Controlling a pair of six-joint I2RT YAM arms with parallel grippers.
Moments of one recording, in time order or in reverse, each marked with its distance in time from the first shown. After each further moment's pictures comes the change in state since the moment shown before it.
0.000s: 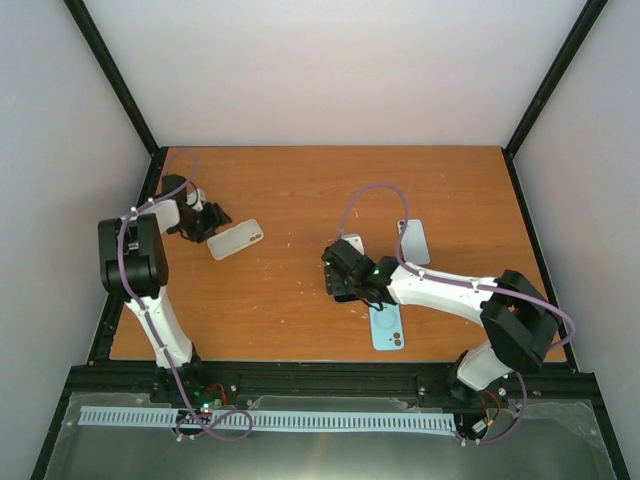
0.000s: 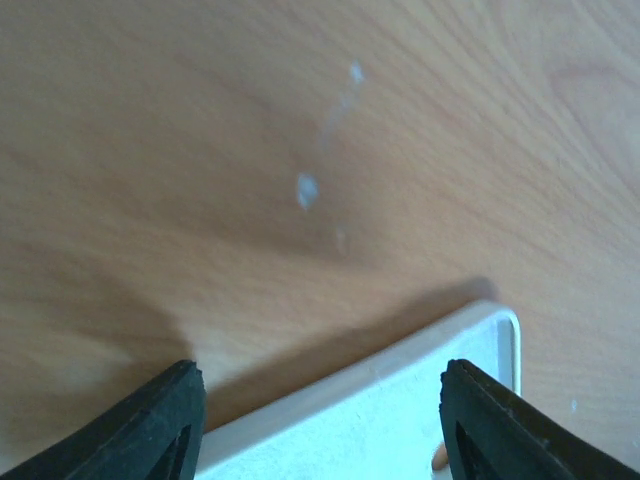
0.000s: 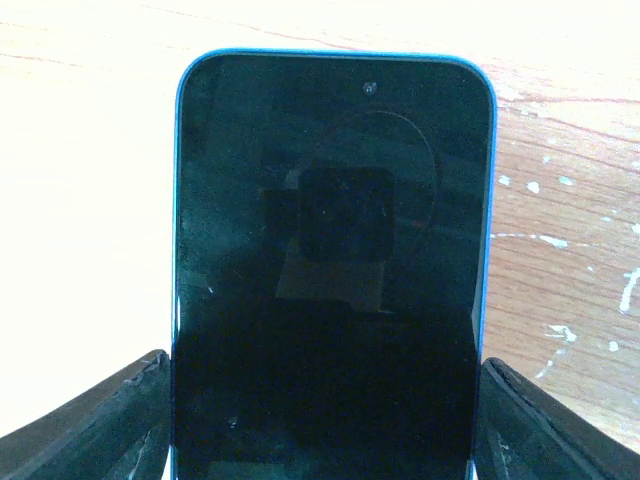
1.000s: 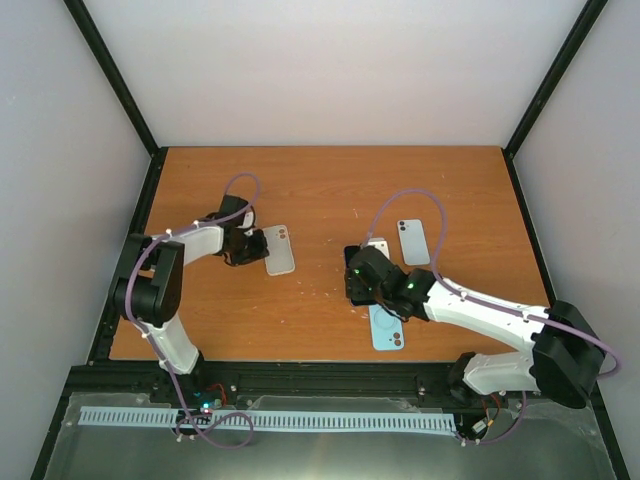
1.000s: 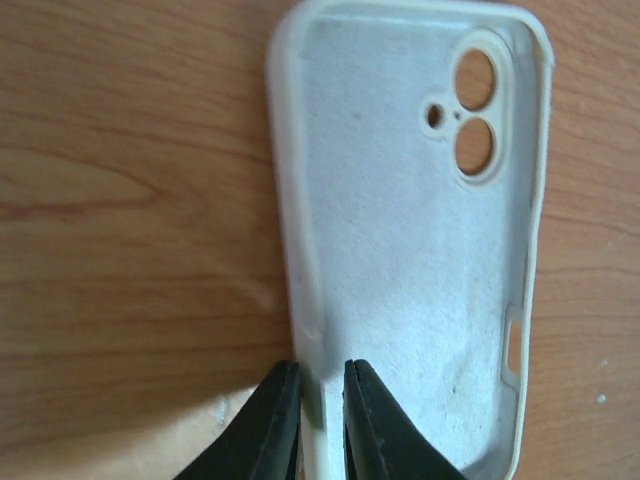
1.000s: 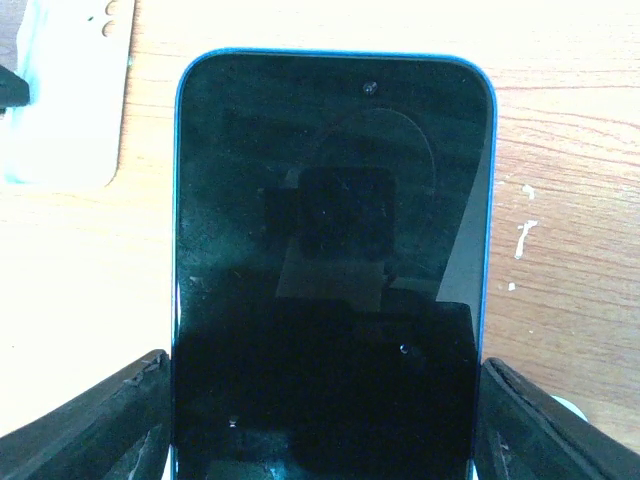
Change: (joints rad) left arm -0.397 -0.217 -0.296 0.068 -0.143 -0.119; right arm -0.031 -0.283 -0.182 0.002 0.006 0.025
